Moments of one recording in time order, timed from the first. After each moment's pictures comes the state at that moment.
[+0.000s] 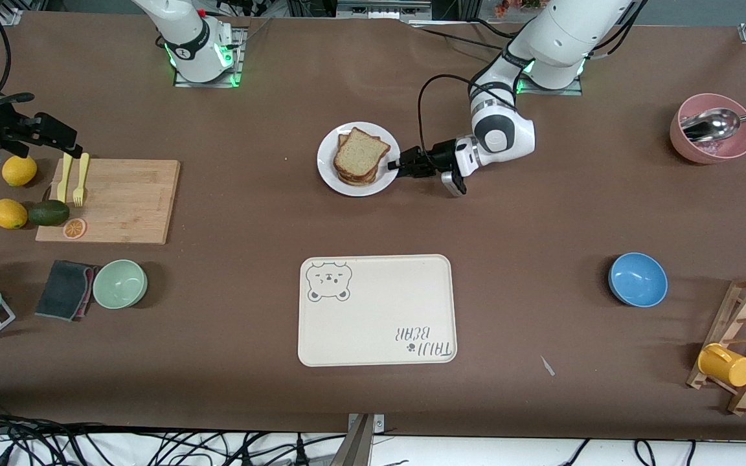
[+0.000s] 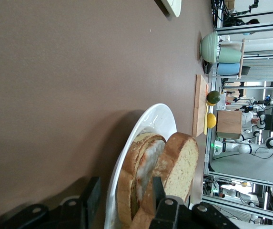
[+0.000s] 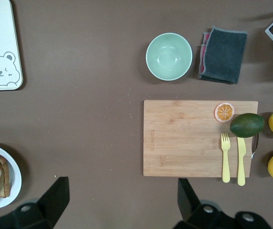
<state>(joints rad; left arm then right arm) -0.27 0.54 -0.37 -2.32 -2.10 2.33 1.36 0.01 -0.05 -0.03 -1.72 0.03 1.64 -0.01</state>
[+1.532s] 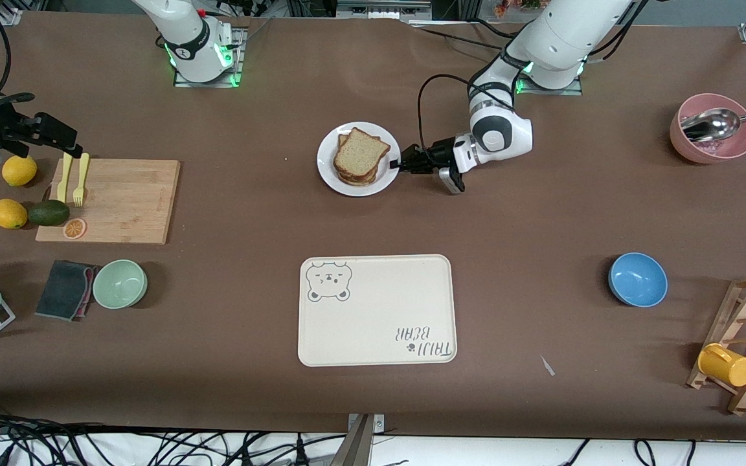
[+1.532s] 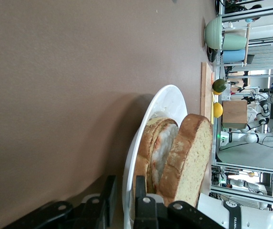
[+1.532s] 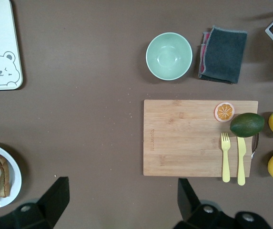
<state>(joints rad) -0.27 0.57 -0.38 -2.34 -2.10 2.34 1.43 0.01 -0.05 -0.03 -1.72 0.03 1.64 -0.01</state>
